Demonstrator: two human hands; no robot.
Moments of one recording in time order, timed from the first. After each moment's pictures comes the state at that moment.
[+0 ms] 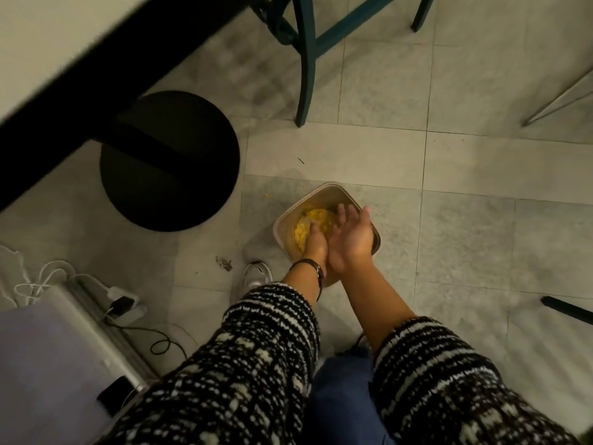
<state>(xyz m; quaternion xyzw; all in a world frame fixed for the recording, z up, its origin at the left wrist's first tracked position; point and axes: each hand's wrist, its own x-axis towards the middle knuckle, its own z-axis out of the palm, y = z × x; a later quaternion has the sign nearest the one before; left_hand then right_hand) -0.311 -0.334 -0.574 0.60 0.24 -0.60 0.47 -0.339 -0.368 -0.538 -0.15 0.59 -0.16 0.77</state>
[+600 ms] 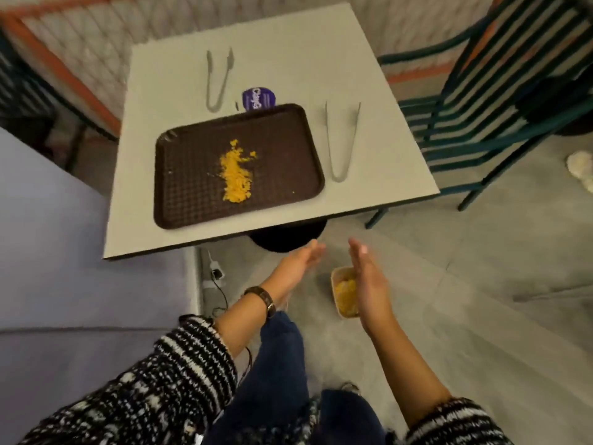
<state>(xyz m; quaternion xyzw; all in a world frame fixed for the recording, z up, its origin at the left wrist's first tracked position) -0.309 -0.150 -0.111 0.70 0.03 -0.43 0.58 -0.390 -0.265 -0.123 -0.62 0.33 -0.04 0.71</state>
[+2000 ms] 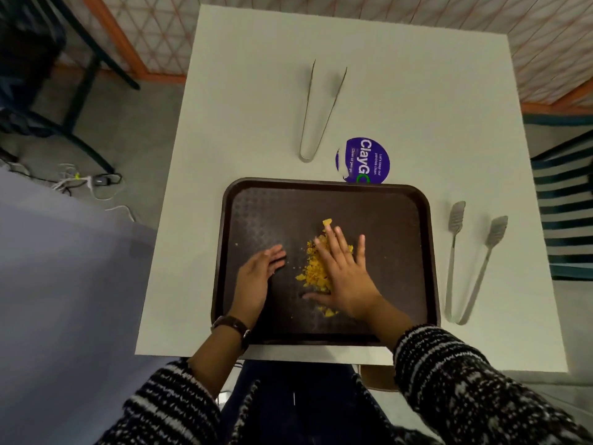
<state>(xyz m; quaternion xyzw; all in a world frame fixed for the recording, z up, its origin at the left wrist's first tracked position) -0.010 0.015 -0.151 0.65 0.26 -0.22 0.68 -0.026 -0.172 -0.185 -0.97 -0.16 0.16 0.08</state>
